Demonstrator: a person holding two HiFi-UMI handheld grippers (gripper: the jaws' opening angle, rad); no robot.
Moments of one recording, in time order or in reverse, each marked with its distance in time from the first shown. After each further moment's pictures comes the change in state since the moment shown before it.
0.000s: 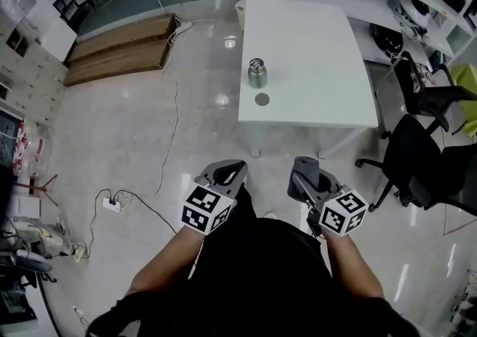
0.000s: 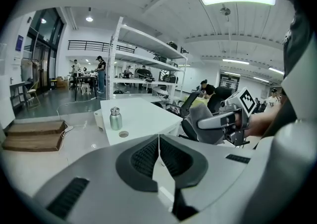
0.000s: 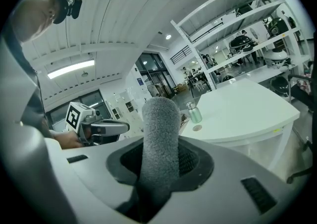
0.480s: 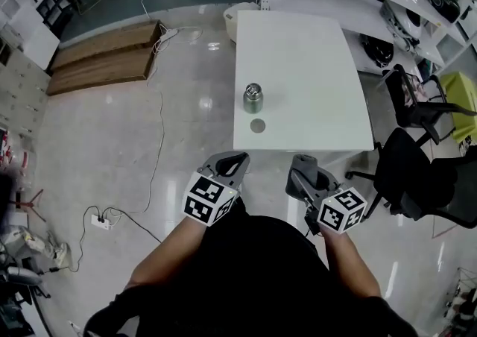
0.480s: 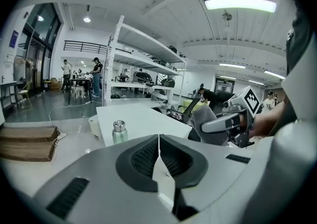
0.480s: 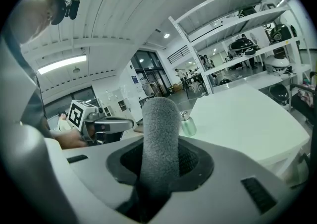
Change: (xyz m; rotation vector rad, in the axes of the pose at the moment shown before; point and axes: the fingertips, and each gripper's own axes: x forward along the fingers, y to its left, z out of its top) left arm 0.071 0.088 0.055 0.015 -0.051 -0.062; right arm 0.077 -0.049 0.059 -0.026 0.017 -0.070
